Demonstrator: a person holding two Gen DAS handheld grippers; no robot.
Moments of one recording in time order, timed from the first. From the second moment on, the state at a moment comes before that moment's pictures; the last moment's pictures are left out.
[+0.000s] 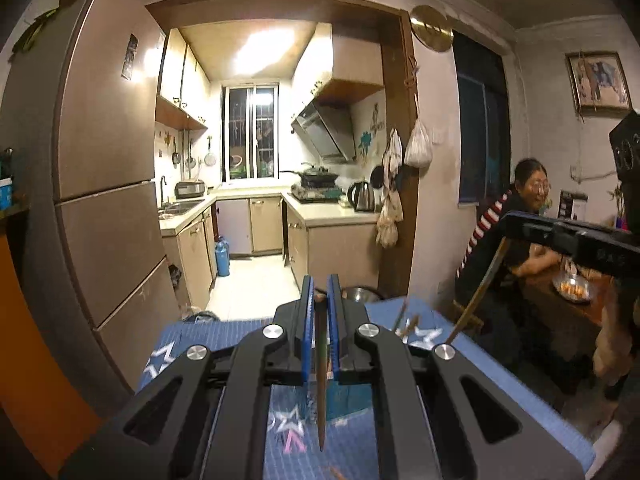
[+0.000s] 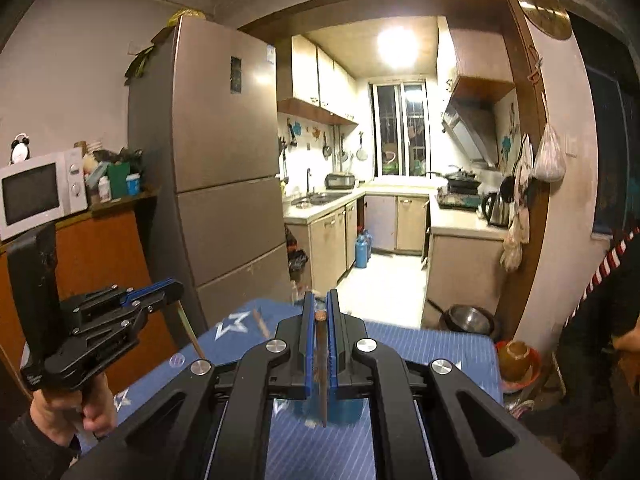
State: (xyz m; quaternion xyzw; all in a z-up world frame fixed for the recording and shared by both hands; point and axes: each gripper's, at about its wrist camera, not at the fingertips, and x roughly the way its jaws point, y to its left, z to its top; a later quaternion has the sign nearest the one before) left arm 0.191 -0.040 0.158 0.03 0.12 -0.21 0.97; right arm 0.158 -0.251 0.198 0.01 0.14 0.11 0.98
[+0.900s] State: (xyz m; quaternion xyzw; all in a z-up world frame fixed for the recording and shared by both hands) left arm 0.317 -0.085 0.120 0.02 0.15 -0.19 0.97; right arm 0.297 -0.253 0.162 0.02 0.19 0.11 0.98
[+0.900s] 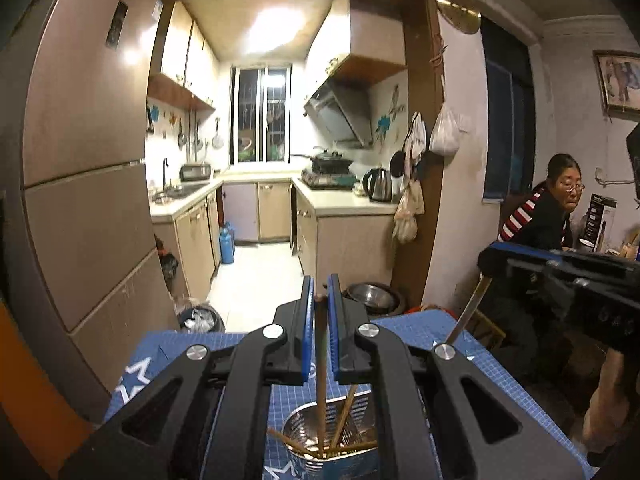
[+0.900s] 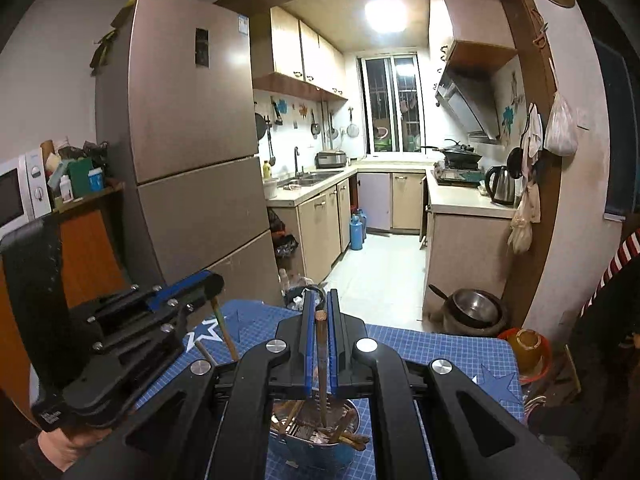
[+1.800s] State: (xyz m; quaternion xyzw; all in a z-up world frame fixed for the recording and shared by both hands) left arm 0.319 -0.085 0.093 0.03 0.18 -0.16 0.97; right arm 0.296 -0.247 0.137 0.02 0.18 0.10 0.98
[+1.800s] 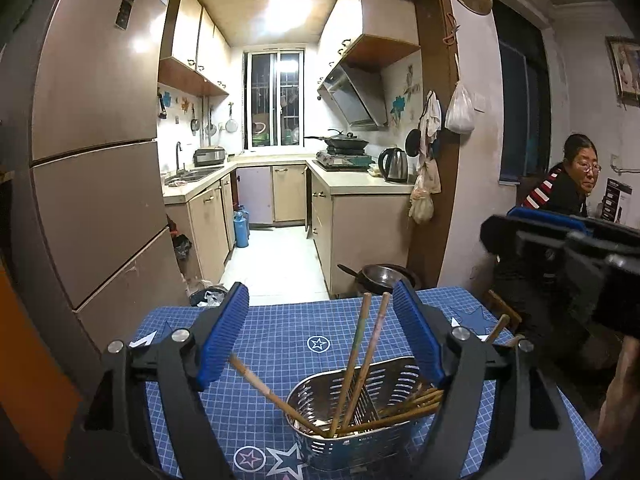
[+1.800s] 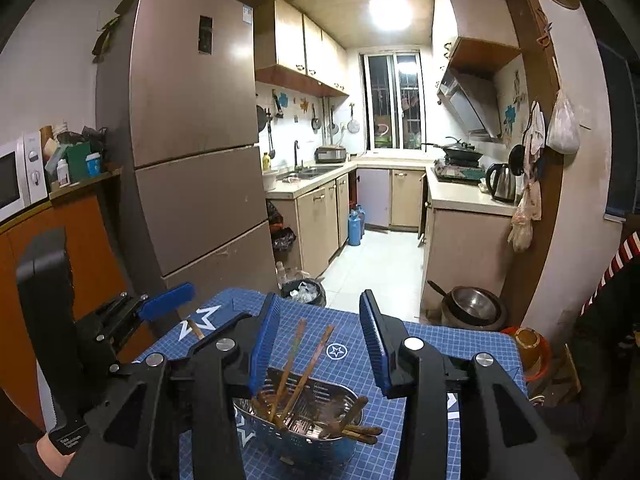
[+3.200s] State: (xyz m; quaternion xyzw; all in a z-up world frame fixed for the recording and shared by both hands) left arm 0.038 -0.084 -0.125 0.09 0.36 -0.20 0.91; right arm -0.077 -0.243 -0.133 0.03 0.29 0.01 0.96
